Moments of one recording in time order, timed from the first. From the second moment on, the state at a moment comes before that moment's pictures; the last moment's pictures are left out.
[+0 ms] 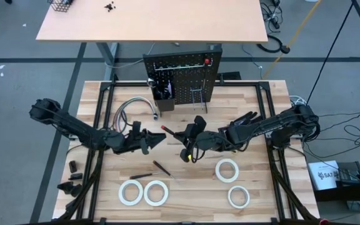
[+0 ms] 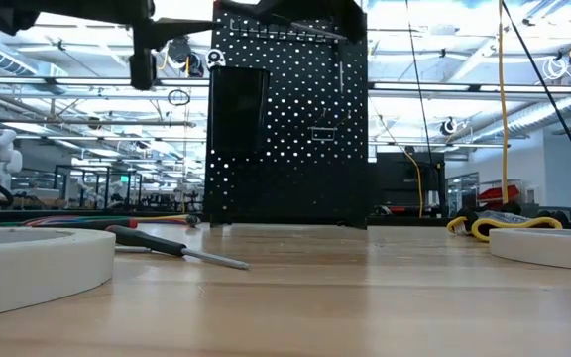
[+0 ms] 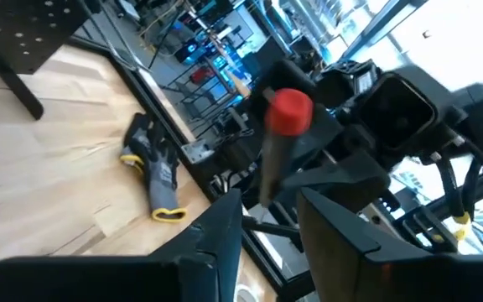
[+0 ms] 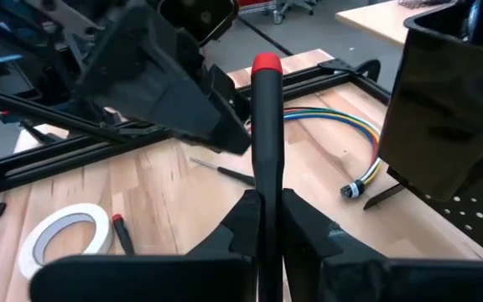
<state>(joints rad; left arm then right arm) -0.35 1.18 0.45 0.78 -0.58 -0.91 0.24 1.65 1.30 -0.09 0.53 0.40</state>
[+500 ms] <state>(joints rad) -0.29 1.24 0.52 0.81 -0.63 -0.86 0.23 1.65 1.30 -0.09 0.49 0.40</state>
